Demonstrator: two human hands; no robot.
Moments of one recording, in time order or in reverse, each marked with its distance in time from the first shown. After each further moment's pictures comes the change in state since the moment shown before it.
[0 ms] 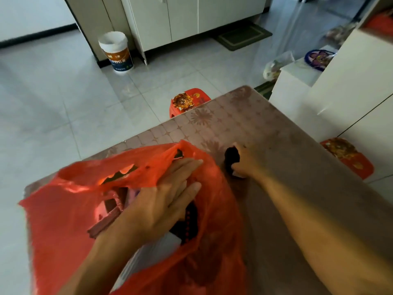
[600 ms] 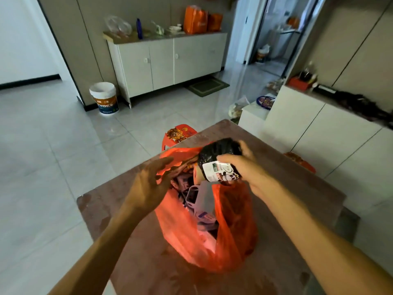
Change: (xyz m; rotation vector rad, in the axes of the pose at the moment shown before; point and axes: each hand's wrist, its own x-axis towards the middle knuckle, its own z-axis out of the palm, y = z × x) left_hand -0.145 -0.038 -0.157 -0.236 0.267 0.054; right_hand -0.314 -0.245 -0.082 1.017 0.281 0.055
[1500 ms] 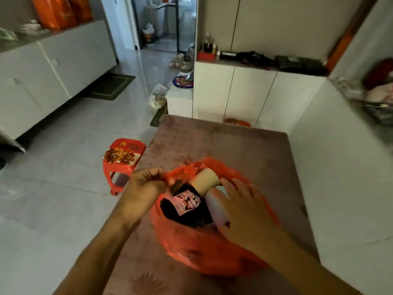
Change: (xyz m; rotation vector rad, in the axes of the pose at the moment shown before) left_hand 0.152 -0.054 -0.026 -0.506 -0.760 -0.170; right_hand -0.049 0.039 0.125 -1.363 0.300 0.026
